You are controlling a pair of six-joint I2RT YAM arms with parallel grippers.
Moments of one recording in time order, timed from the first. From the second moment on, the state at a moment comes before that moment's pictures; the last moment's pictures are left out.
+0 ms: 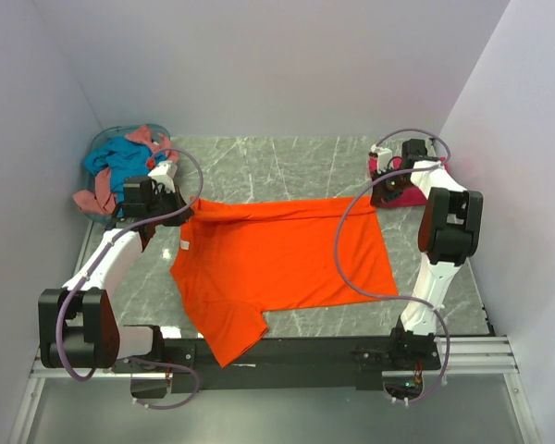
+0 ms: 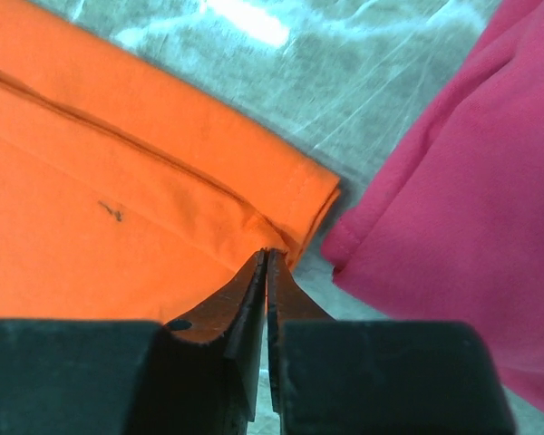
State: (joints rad) left arm -0.01 1.28 0.80 -0.14 0.37 -0.18; right arm -0.12 2.07 1.56 -0.67 -0.48 -0.51
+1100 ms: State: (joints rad) left arm -0.01 1.23 0.78 -0.20 0.37 -0.17; right arm -0.18 1.96 1.38 -0.63 -0.52 -0.60
